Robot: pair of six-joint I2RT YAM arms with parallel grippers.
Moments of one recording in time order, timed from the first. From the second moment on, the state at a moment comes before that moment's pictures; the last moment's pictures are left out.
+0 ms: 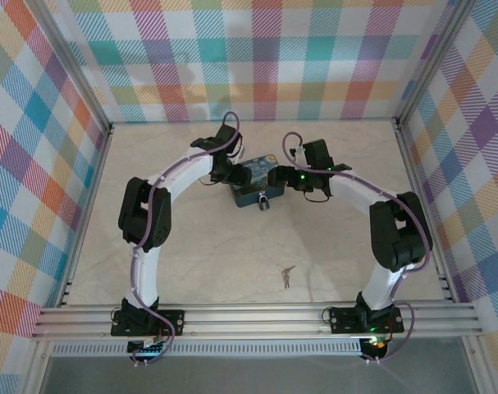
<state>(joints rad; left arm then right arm) -0.46 2.10 1.76 -0.83 0.07 -0.22 0.38 1.77 1.19 -0.26 -0.40 0.41</state>
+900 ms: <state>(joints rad) -0.45 1.76 1.42 -0.79 -0.03 -0.53 0.40 1.53 1.00 -0.55 -0.54 0.60</state>
